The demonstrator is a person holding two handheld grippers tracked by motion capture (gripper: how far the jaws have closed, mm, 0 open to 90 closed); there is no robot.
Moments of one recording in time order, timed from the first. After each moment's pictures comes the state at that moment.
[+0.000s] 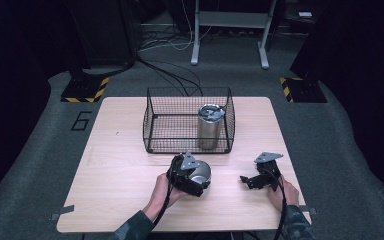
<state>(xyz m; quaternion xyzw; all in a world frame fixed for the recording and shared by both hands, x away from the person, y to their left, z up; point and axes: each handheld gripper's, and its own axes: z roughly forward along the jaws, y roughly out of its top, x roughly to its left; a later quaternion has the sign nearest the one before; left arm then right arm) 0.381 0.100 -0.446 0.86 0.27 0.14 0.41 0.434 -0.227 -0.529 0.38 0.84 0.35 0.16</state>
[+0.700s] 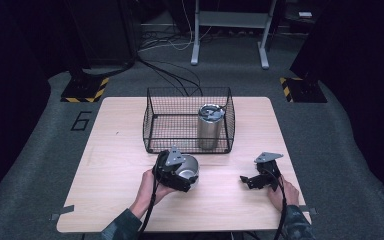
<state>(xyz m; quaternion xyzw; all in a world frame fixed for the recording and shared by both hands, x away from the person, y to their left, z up) 0.380 0.136 -0.424 0.85 0.28 0.16 0.41 0.434 -0.227 -0.529 0.37 0.84 0.35 0.16</state>
